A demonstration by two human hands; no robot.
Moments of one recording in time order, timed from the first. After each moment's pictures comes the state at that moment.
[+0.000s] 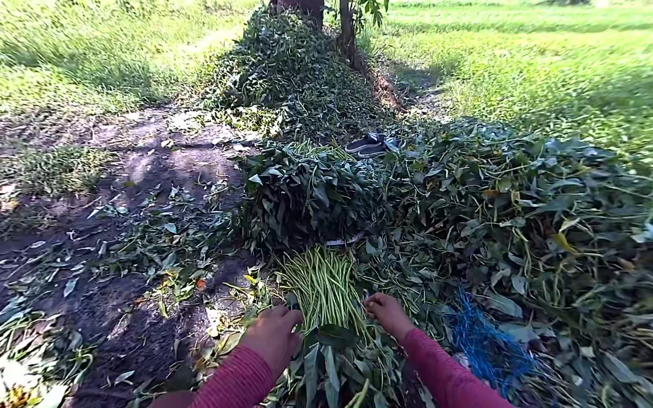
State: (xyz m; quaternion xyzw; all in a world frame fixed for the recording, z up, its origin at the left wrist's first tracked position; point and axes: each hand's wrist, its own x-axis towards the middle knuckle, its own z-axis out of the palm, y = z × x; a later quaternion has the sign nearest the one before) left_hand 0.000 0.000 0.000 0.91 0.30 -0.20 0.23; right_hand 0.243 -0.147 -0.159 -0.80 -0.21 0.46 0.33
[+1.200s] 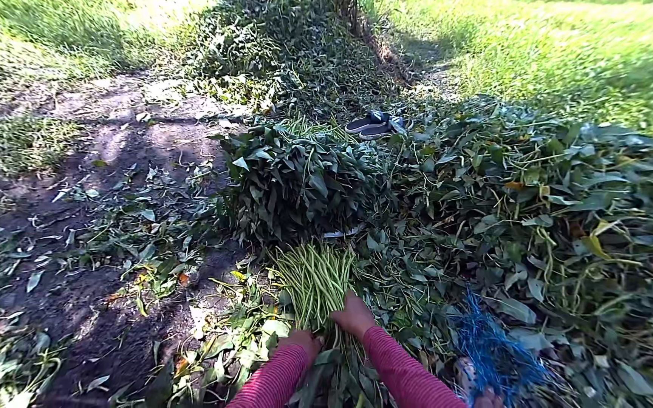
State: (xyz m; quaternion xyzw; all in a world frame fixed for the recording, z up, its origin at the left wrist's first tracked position) left_hand 0.062 0.003 -0.163 0.74 0.42 -0.40 0.34; right_hand 0.206 -0.073 -0.172 -0.85 -0.24 0.46 0.14
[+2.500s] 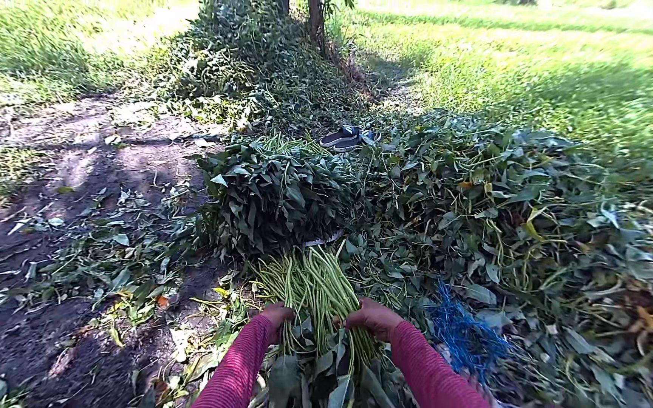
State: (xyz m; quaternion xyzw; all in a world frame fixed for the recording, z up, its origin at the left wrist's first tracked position) left_hand 0.071 0.062 -0.195 0.50 0.54 -0.10 0.67; right_hand 0.247 -0.147 -0.148 -0.64 -0.12 0.62 0.44
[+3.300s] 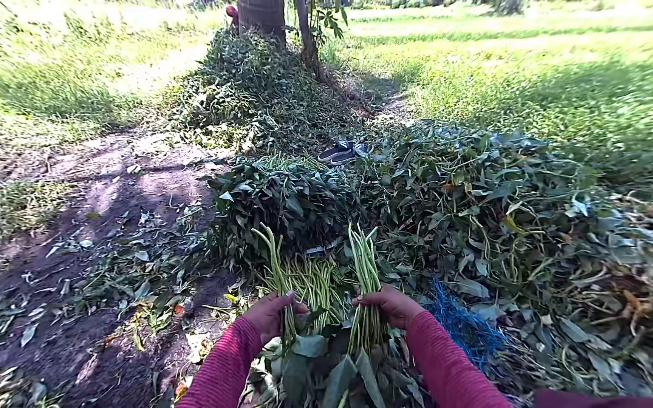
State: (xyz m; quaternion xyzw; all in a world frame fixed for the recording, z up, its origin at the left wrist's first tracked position) left_hand 0.048 0.025 -0.050 0.47 0.41 0.03 0.78; right_hand 0.264 -0.182 -0.099 -0.64 -0.10 0.53 0.54
